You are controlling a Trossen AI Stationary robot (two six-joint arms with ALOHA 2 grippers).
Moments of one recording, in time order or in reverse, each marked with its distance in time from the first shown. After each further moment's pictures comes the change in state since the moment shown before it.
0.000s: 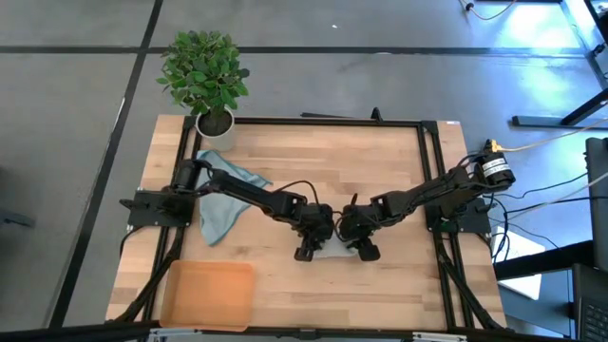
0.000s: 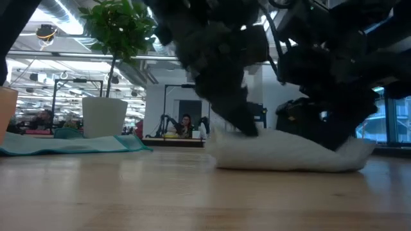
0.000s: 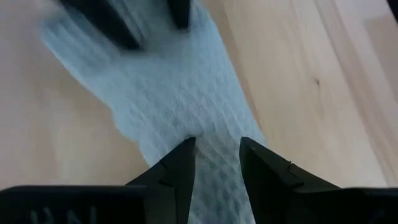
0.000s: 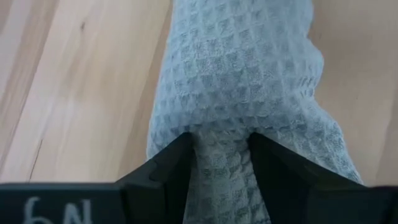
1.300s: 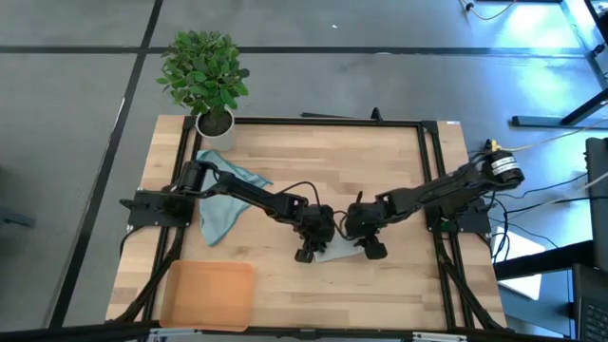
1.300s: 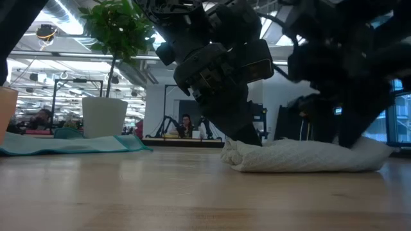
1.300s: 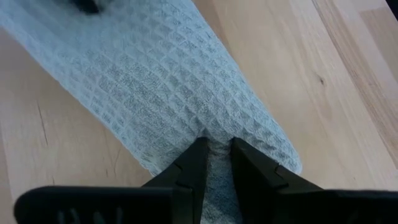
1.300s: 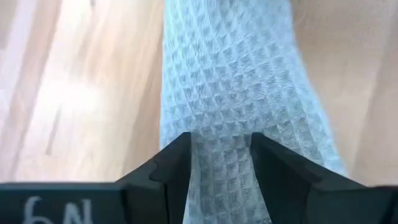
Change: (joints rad) left arm 0.010 0.077 -0.038 0.096 0.070 0.049; right arm 0.001 -0.078 -0.002 -0.113 -0.006 0.002
